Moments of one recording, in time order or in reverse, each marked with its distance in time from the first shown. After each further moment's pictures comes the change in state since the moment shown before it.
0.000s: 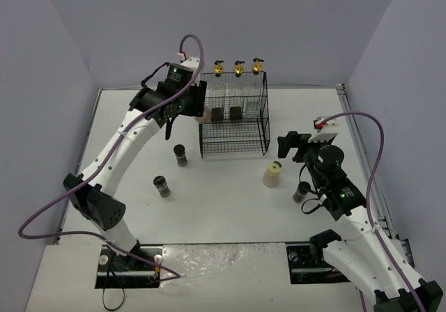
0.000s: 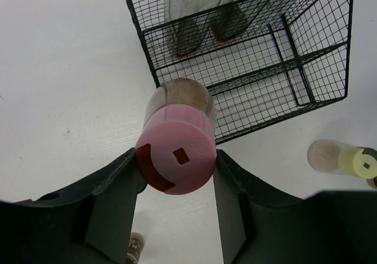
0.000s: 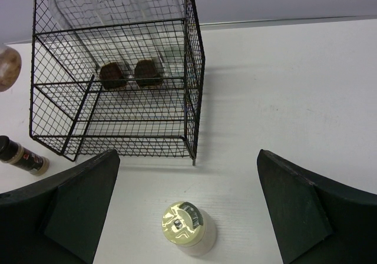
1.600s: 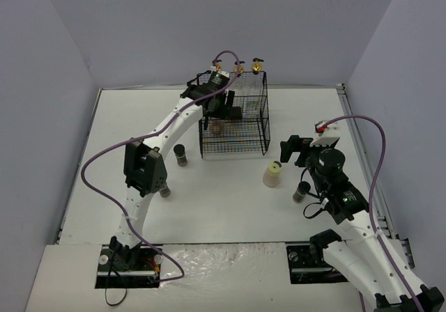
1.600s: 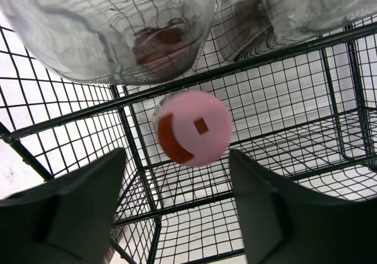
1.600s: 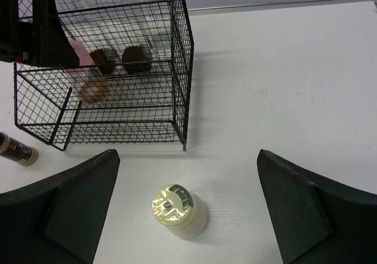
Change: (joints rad) left arm -0.037 0.533 0.304 0.015 -0.069 -0.052; right arm 0.000 -0.046 -0.011 -0.080 0.025 0.002
